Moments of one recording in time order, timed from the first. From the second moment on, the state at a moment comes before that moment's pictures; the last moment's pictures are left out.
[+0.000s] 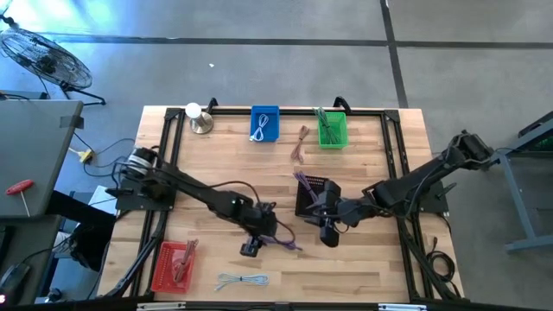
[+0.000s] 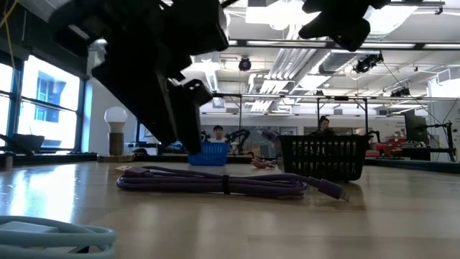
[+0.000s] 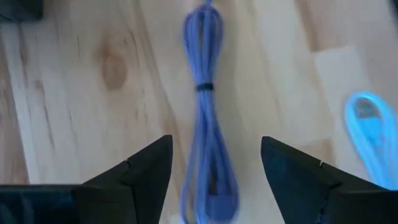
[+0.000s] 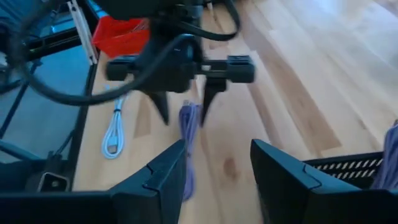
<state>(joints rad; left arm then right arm) -0.32 1.82 1.15 -0.31 0.09 -0.12 0.45 1.34 0.88 -0.14 0.37 0.54</state>
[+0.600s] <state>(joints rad) -0.32 1.92 1.15 -0.29 0.06 -0.11 0.57 1.34 0.88 -0.08 0.47 0.60</state>
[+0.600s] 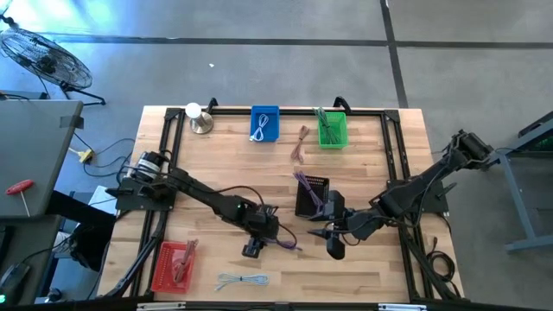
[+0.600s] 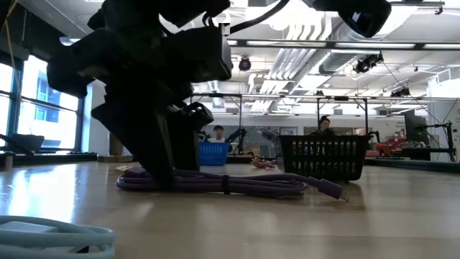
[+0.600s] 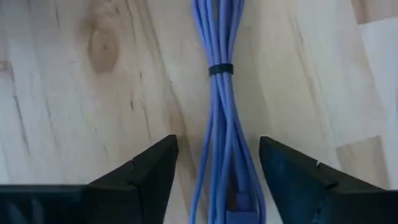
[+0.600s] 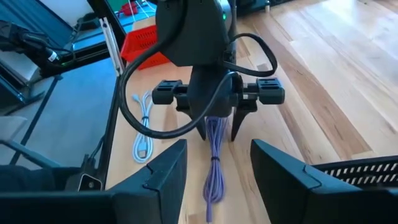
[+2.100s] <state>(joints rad) -0.55 1.82 1.66 -0.75 -1.24 -0.03 0.56 1.34 0.88 0.21 0.66 0.34</state>
